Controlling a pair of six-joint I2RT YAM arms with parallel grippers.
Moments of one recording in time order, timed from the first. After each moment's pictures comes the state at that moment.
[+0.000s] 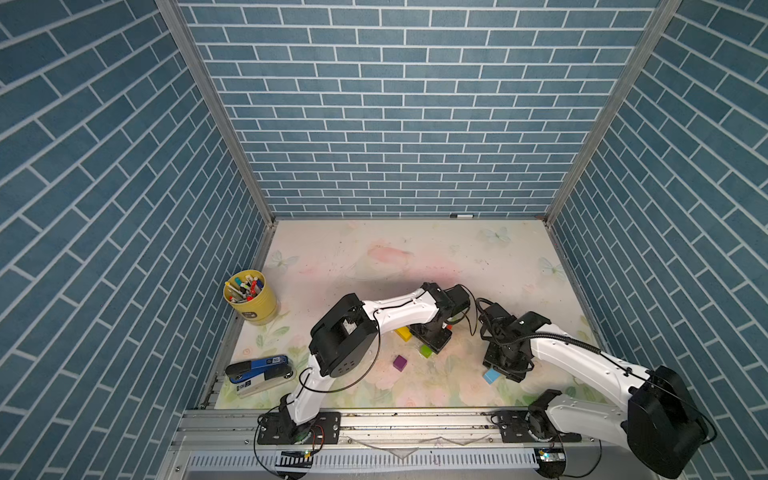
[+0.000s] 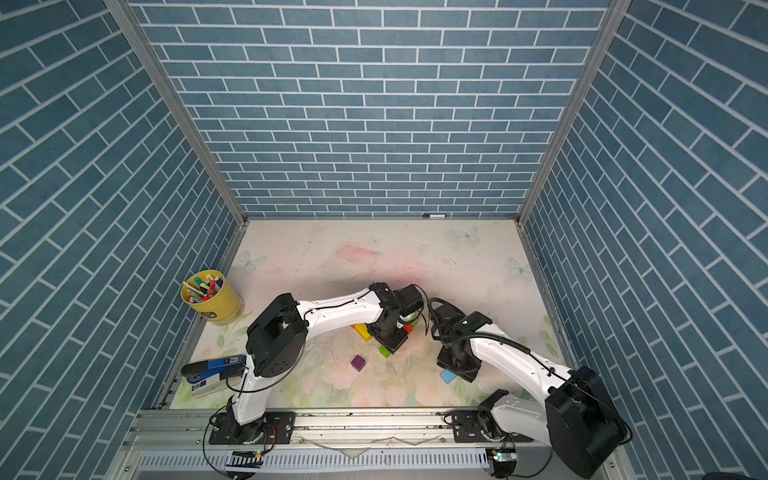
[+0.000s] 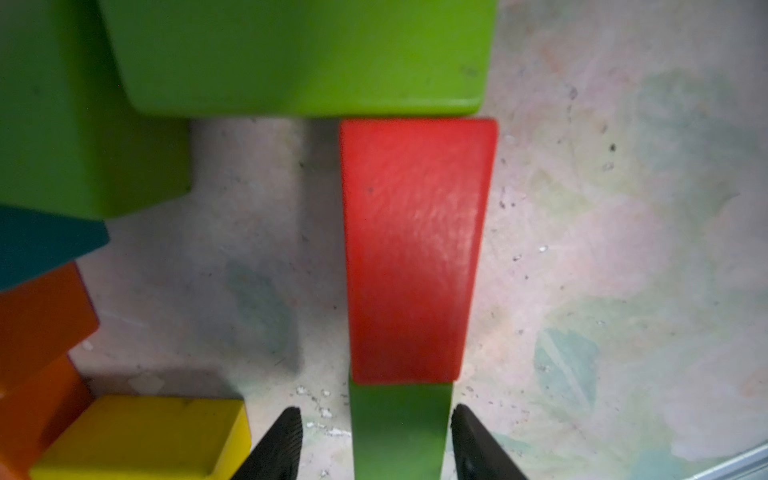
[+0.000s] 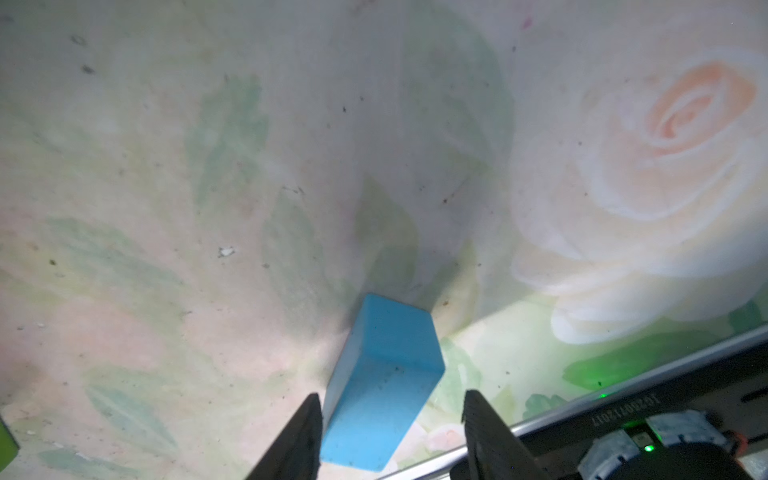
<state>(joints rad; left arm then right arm) -1.02 2.08 1.60 -1.04 0.02 -0.28 0.65 1.19 0.65 -1.05 -0.01 1.10</state>
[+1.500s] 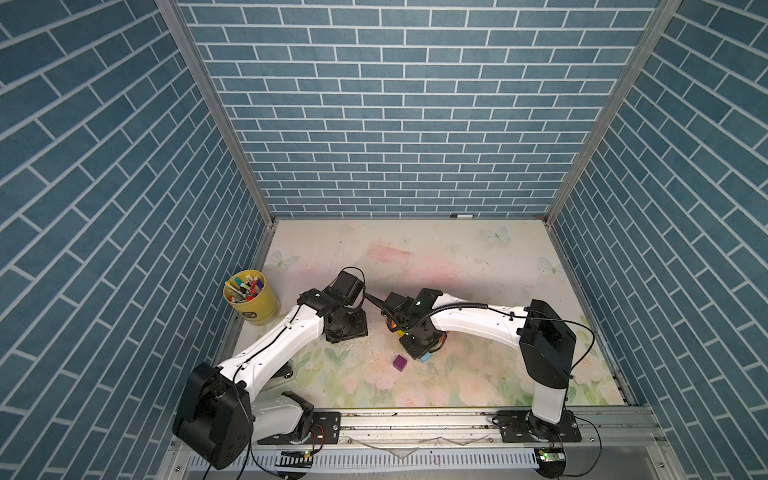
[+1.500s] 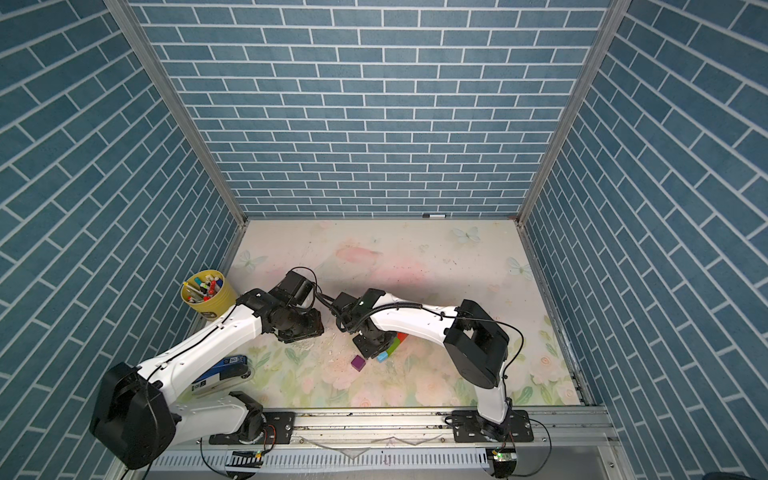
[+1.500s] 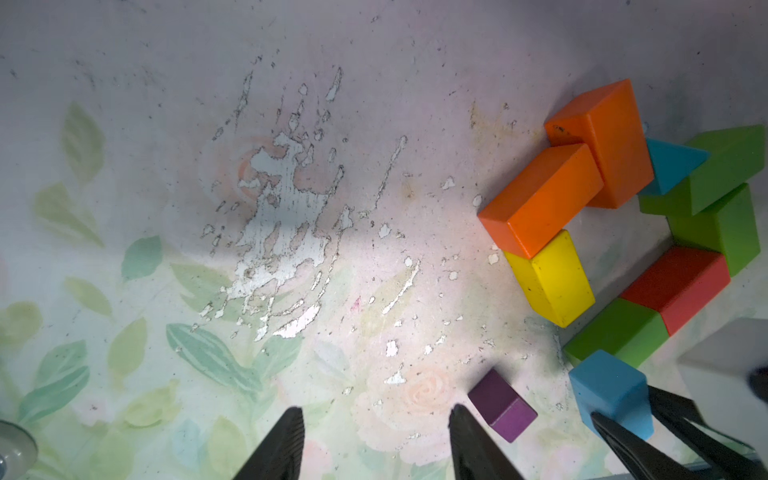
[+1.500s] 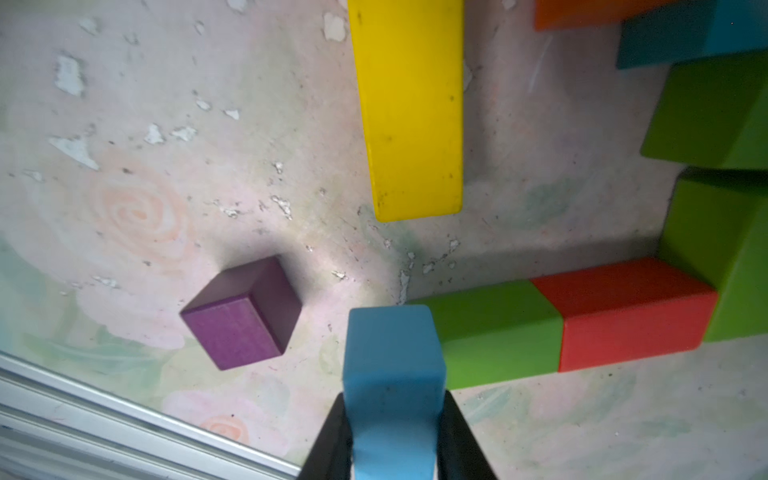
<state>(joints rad) -0.50 1.26 0.89 -0.91 0.09 -0.67 1.13 1.90 1.45 -1.12 0.05 0.36</state>
